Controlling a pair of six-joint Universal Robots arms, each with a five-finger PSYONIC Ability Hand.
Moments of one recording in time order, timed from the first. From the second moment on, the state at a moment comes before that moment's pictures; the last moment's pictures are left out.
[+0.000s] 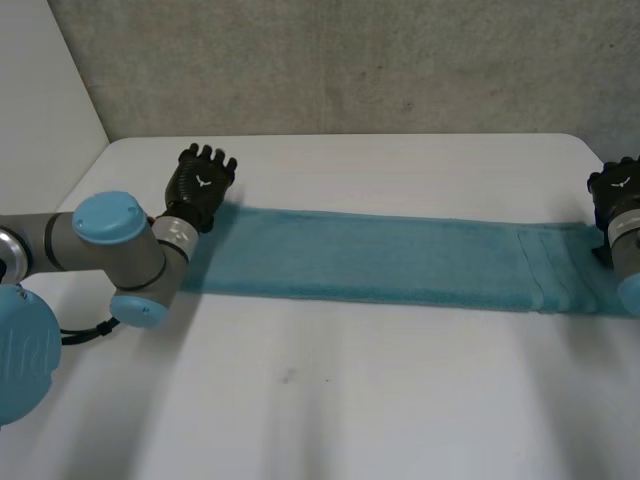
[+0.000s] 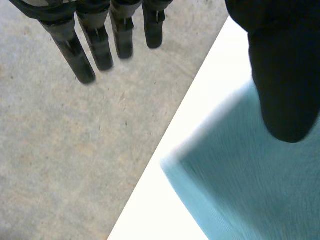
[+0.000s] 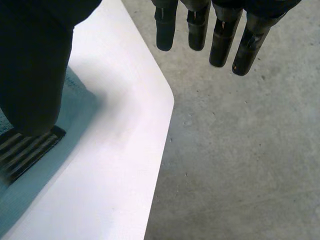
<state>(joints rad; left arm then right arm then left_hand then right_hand) 4.40 -2.52 -1.08 3.67 -1.42 3.86 1.55 -0.76 1.14 -0.28 1.60 2.32 0.20 0.27 0.28 0.26 0.09 0.21 0.23 0.23 0.24 0.09</state>
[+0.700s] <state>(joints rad) 4.37 -1.88 -1.79 3.65 -1.43 3.34 1.28 -1.19 1.59 -0.01 1.23 2.65 0.20 0.21 0.22 0.21 0.05 0.45 0.53 0.53 0.53 0.33</state>
